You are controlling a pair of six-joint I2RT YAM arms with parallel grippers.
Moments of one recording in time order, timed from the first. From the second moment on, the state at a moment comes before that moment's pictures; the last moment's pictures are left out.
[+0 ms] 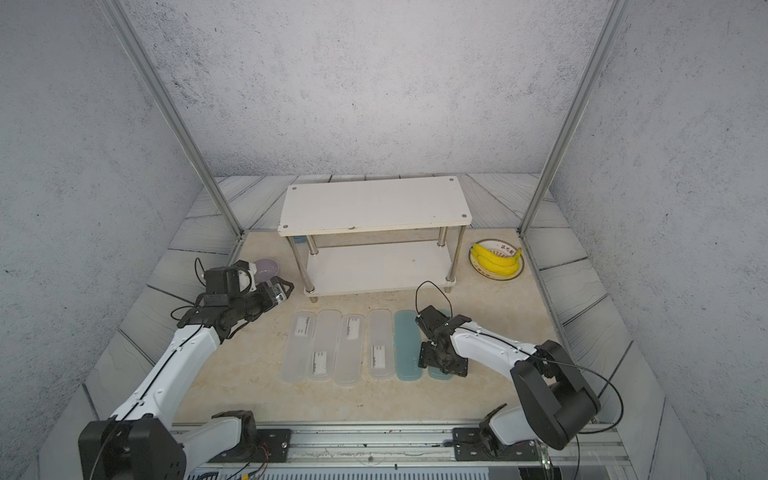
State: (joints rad) left arm 0.01 1.14 0.84 -0.43 0.36 -0.53; right arm 0.60 1.42 0.71 -0.78 0.07 0.81
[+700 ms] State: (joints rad) left arm 0.01 1.15 0.83 -0.42 0.37 -0.54; right arm 0.63 1.42 0.72 -0.81 0.12 0.81
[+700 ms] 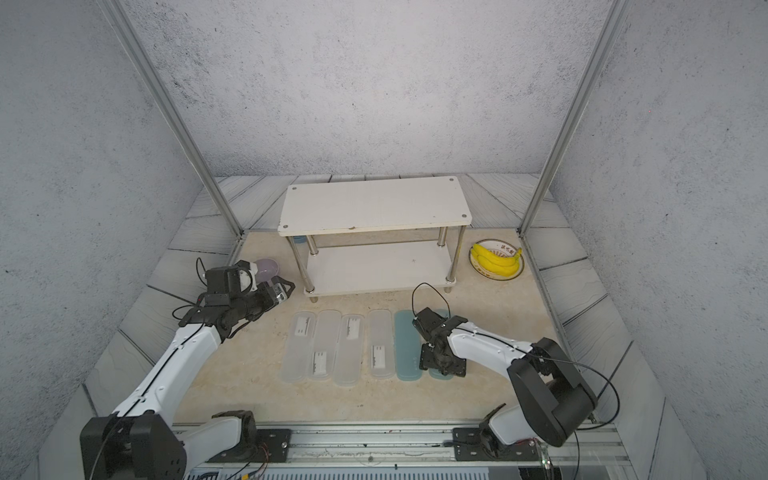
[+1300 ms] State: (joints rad) left arm 0.01 1.15 0.85 -0.45 0.37 -0.51; right arm 0.63 1.01 1.10 -1.20 0.16 0.69
